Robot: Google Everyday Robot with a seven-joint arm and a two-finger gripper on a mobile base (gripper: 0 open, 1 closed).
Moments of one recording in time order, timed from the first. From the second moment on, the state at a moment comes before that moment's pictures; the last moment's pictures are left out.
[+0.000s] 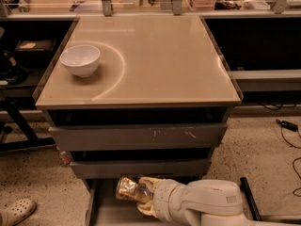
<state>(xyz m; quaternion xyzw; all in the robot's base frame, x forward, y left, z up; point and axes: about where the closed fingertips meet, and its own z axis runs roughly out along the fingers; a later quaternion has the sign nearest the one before) 0.366 0.017 0.619 -0.65 0.65 0.07 0.39</state>
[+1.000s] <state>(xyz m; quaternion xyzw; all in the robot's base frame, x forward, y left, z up) 0.378 0.006 0.694 -0.65 0.63 0.00 0.42</state>
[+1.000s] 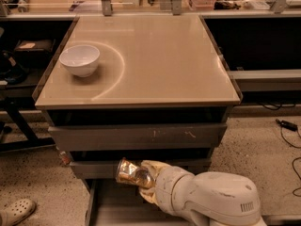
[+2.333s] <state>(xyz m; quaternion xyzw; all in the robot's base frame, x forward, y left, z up) 0.414 -0.022 0.780 -0.64 0.60 -0.08 0.46</state>
